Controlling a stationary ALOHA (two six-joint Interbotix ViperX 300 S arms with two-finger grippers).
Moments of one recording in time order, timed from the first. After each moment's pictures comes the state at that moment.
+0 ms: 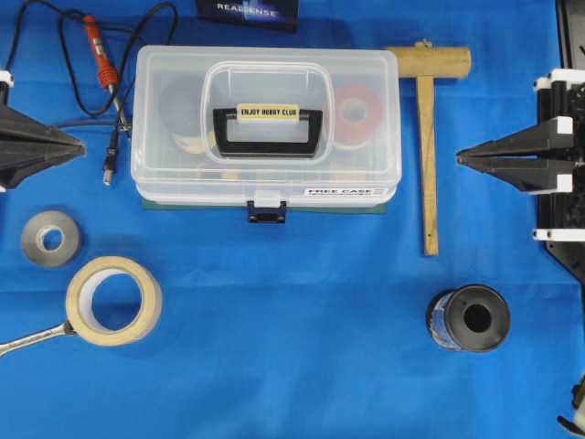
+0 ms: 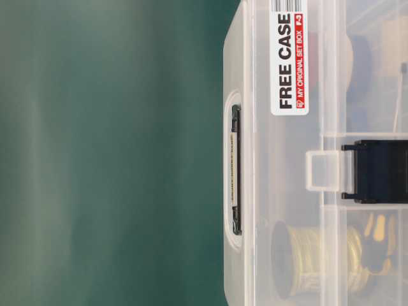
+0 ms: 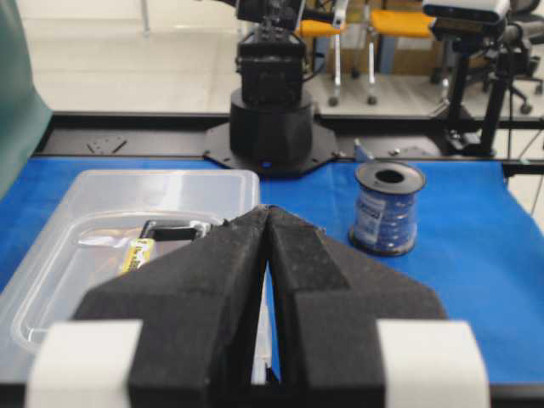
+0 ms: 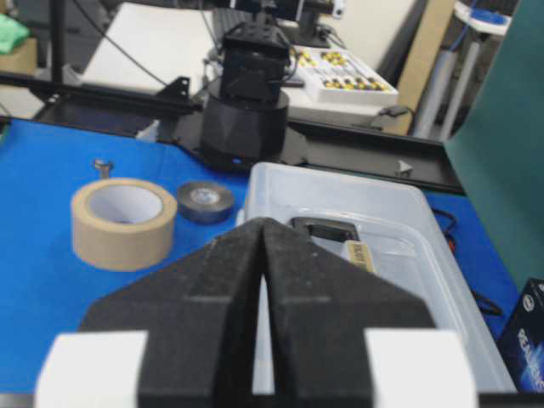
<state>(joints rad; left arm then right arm) 0.00 -0.97 1.18 0.00 -0.29 0.00 0.00 -0.96 1.19 0.00 -0.29 0.00</state>
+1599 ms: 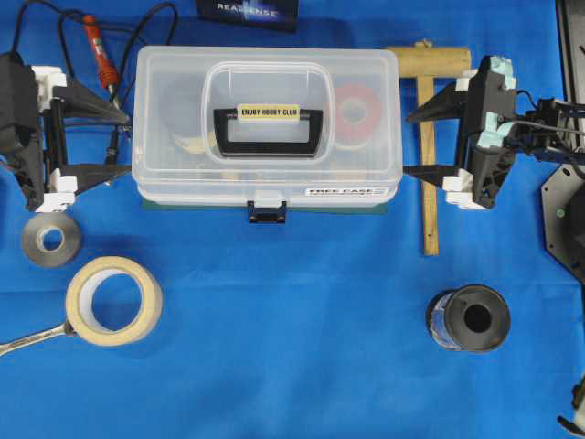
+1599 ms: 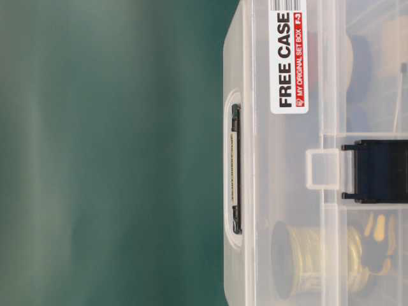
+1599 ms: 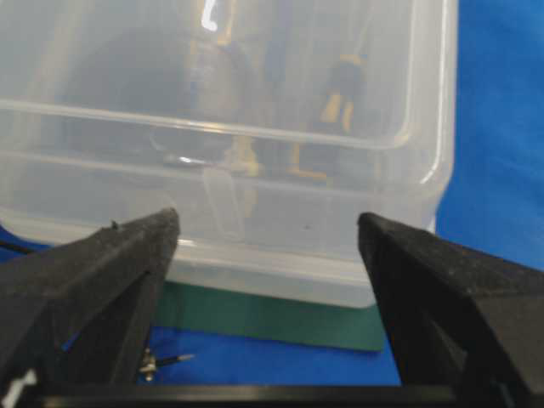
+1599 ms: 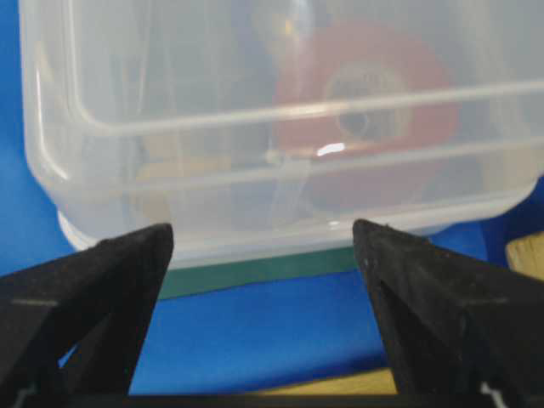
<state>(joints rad) 0.21 -0.61 1.21 -0.03 -0.08 0.10 -0.23 -0.50 1.09 0.03 0.05 0.04</state>
